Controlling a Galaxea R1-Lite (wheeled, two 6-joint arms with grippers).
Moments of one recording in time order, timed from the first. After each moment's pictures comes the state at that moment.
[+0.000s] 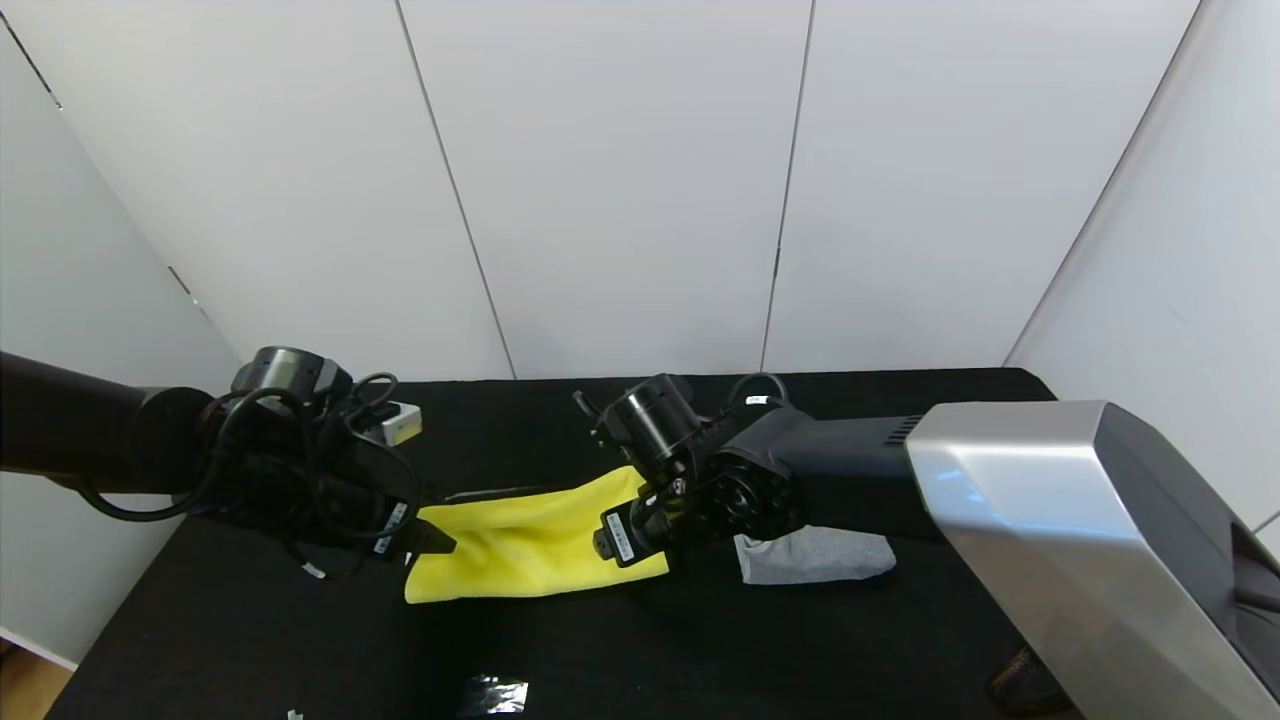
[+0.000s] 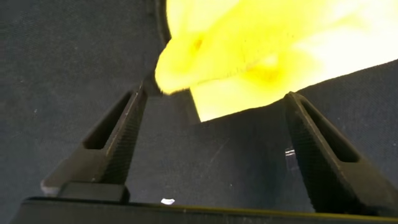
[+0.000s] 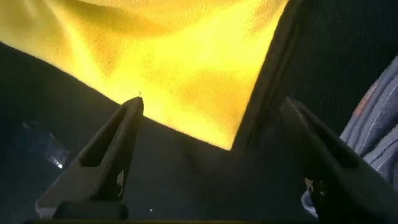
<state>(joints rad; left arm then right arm) 0.00 1.90 -1.09 0.21 -0.16 0.26 0.80 2.45 -1.97 0.36 -0.12 0.24</state>
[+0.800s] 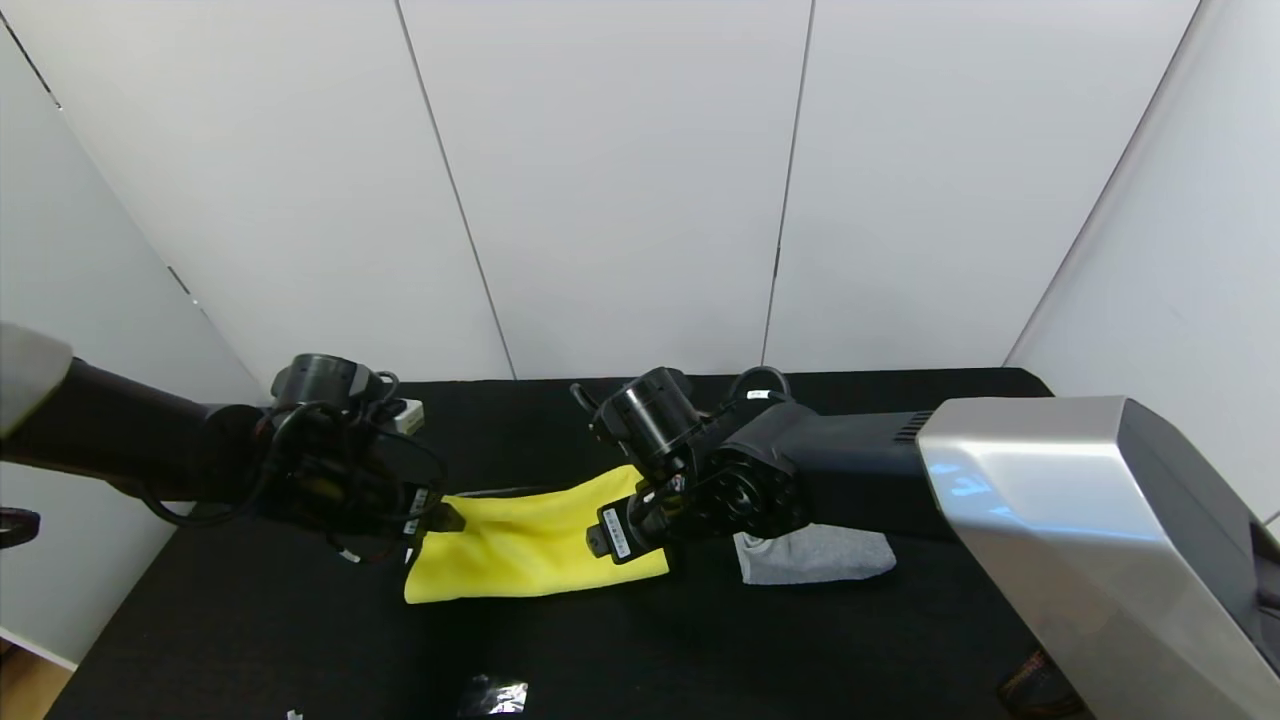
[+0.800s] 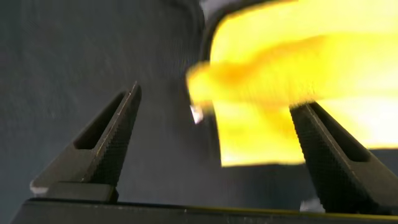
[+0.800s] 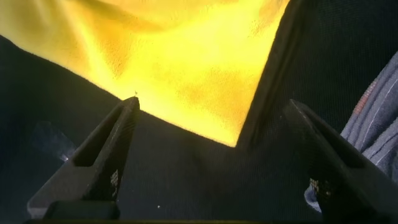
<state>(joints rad) -0.03 2.00 -1.10 0.05 0.00 0.09 0.81 2.43 -1.97 0.37 -0.12 0.26</state>
